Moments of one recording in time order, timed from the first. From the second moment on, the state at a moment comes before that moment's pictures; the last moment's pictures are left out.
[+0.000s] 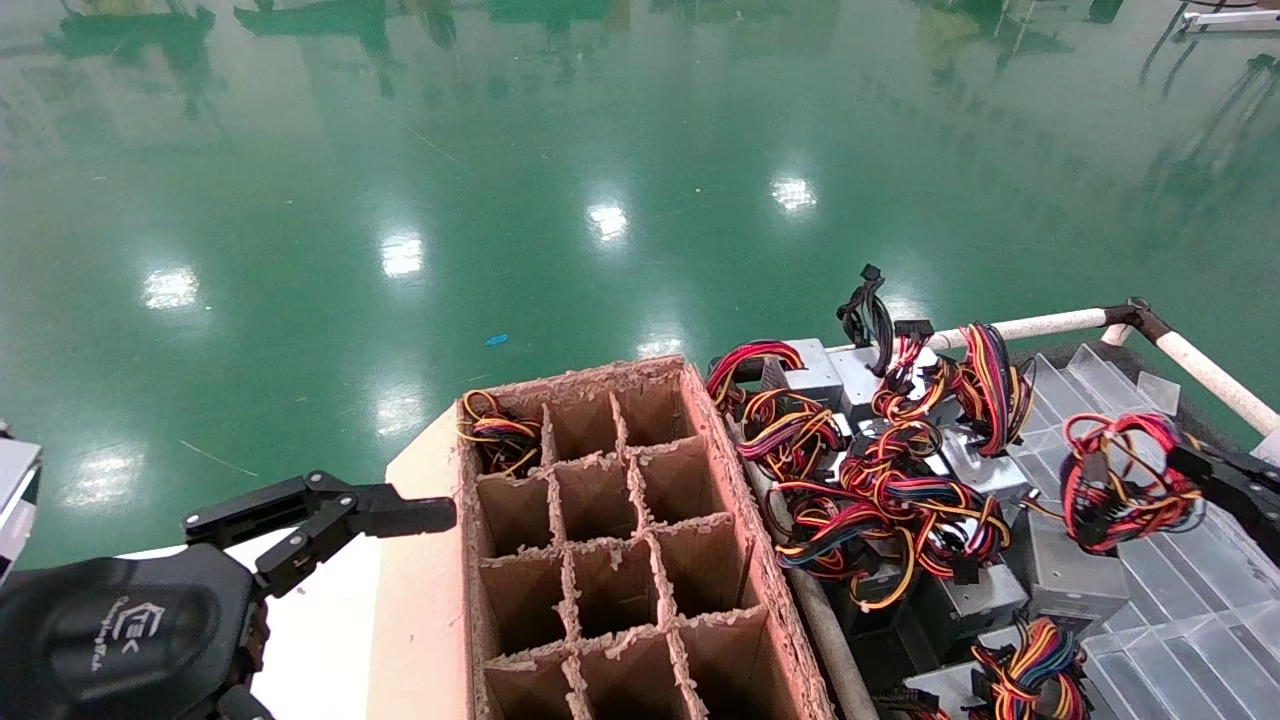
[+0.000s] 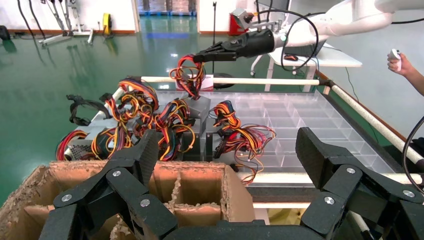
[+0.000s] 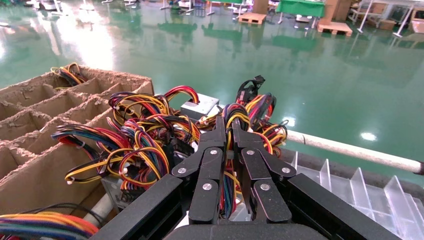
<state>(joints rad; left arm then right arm) -1.10 0.58 0.36 -1.26 0.67 1.46 -0.14 1.12 -0.51 -0.73 0.11 -0.16 -1.58 -0.52</state>
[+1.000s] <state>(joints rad) -1.10 0.58 0.36 -1.26 0.67 1.46 -0.14 0.78 -0.49 -0.61 0.16 0.06 -1.59 -0.55</state>
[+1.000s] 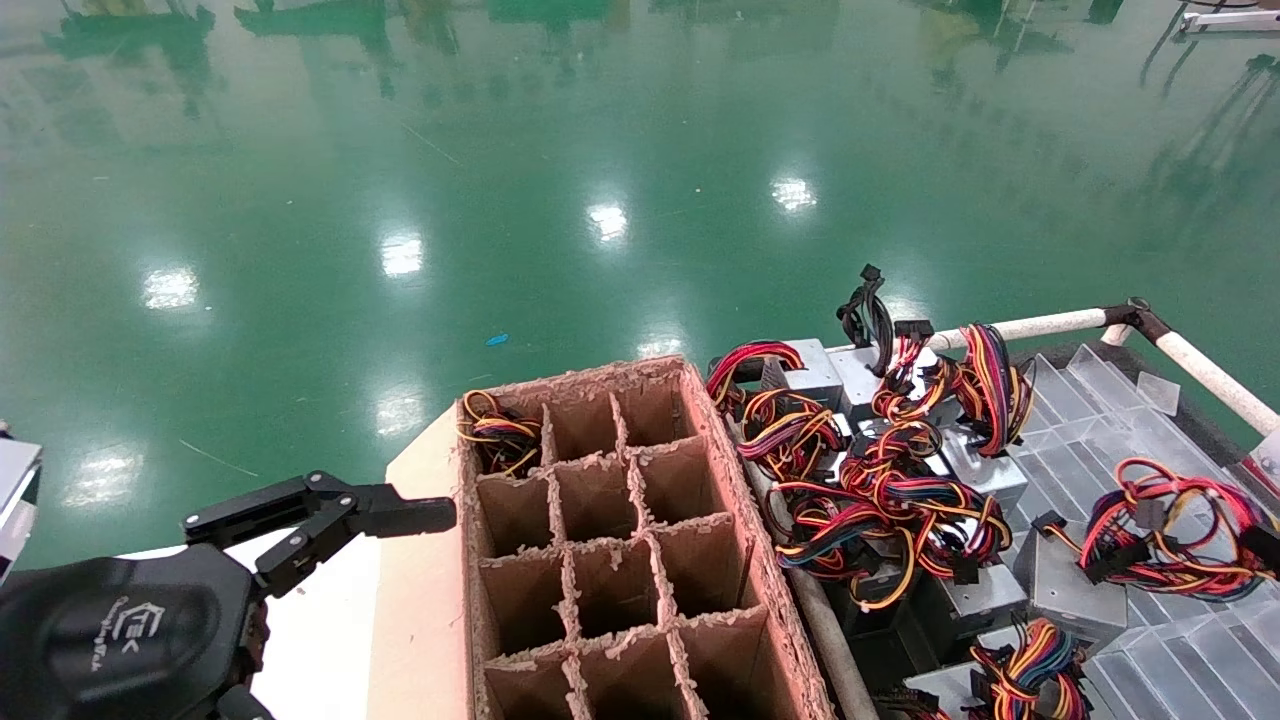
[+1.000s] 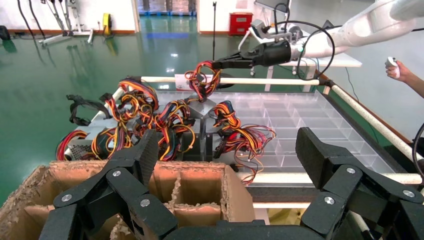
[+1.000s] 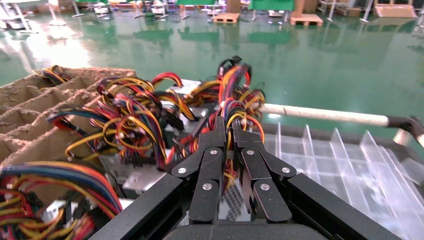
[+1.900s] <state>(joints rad) -1.10 0.58 0.36 -1.26 0.67 1.46 -0.14 0.76 -0.52 -0.58 0.22 0.09 -1.45 -0.58</state>
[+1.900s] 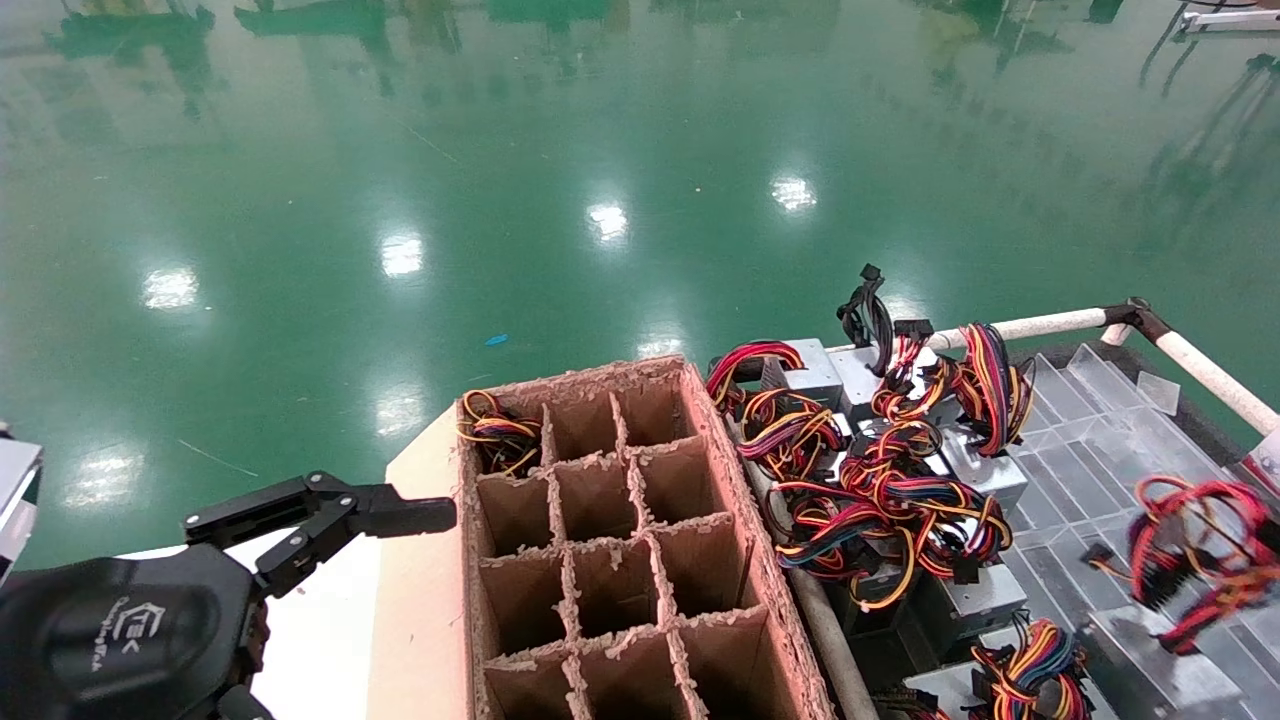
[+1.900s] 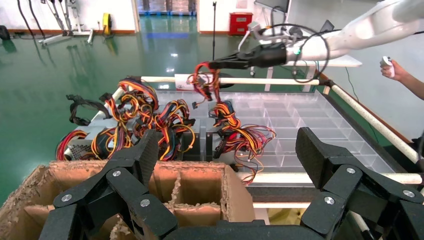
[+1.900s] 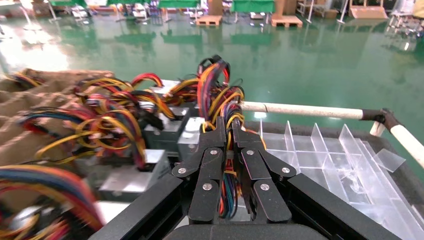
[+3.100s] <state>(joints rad) -1.10 0.58 0.36 -1.26 0.67 1.46 -0.14 1.21 -0.65 -0.75 0.08 -0.19 -1.40 -0.52</state>
